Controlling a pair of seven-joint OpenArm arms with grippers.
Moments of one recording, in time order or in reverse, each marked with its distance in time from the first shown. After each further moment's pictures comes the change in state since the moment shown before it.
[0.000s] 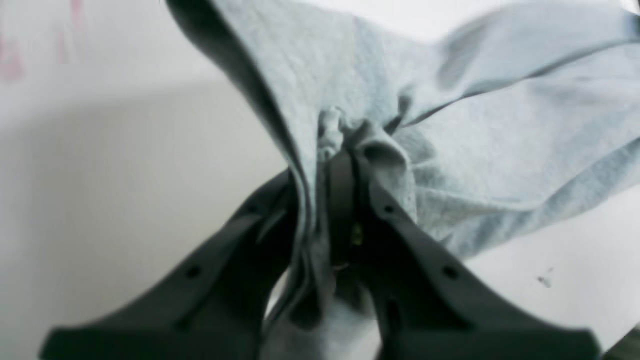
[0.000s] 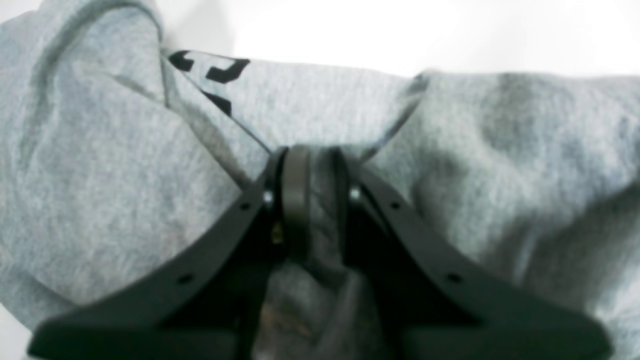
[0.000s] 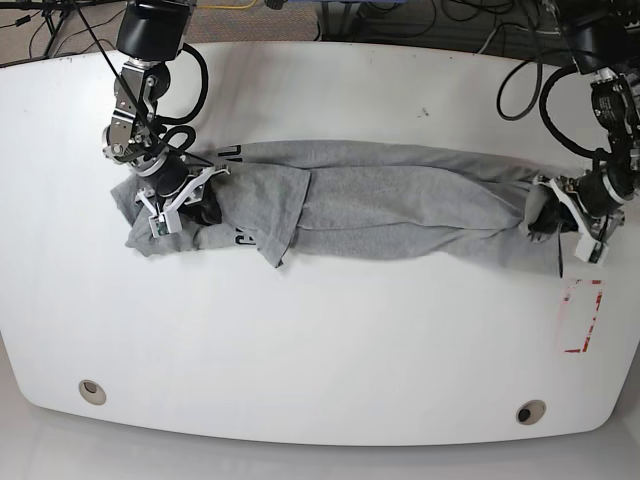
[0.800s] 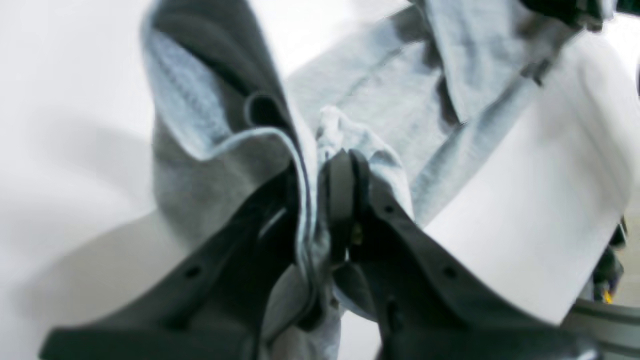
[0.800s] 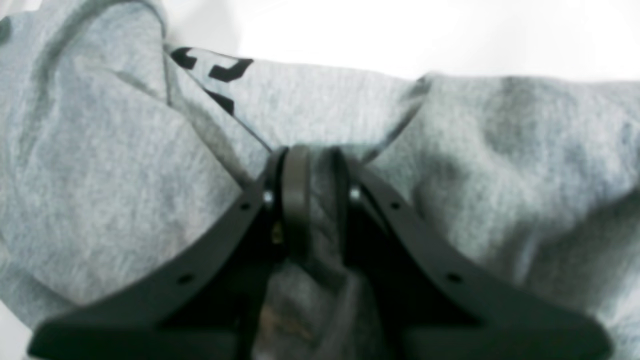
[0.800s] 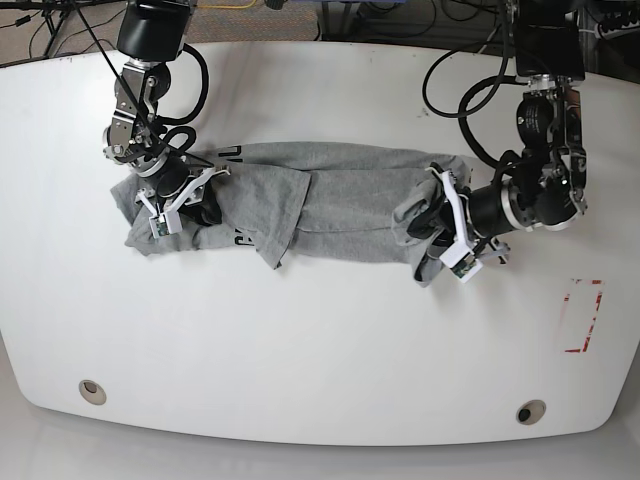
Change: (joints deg) left arm -6.4 9.1 23.5 7.8 -0.3 -0.2 3.1; right arm 0.3 -0.2 0.0 0.0 -0.2 0.0 -0.2
